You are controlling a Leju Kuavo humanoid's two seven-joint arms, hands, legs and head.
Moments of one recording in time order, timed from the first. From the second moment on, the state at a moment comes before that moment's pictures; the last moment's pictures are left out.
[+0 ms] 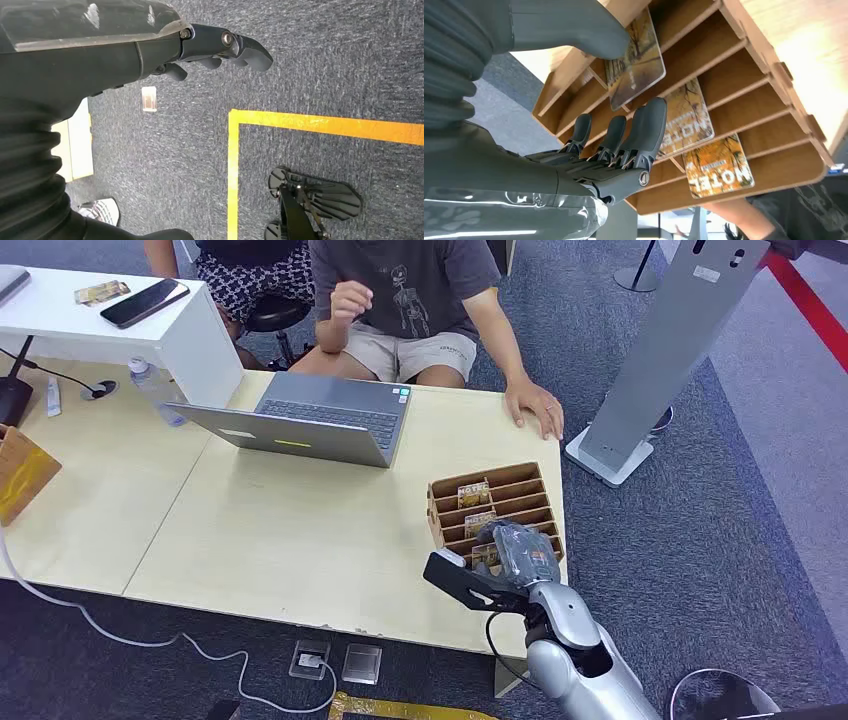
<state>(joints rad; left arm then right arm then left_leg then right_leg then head) -0.11 0.13 -1.24 -0.19 1.39 0.22 0.10 -0.37 -0.08 0.79 -1.34 0.86 0.05 0.45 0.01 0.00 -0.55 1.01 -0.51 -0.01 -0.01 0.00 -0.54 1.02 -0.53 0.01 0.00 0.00</state>
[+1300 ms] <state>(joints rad) -0.11 0.13 -1.24 -0.19 1.38 0.22 0.09 -0.37 -0.10 0.80 -1.32 0.84 0.05 0.45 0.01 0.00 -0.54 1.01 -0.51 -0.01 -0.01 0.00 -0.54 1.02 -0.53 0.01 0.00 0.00</state>
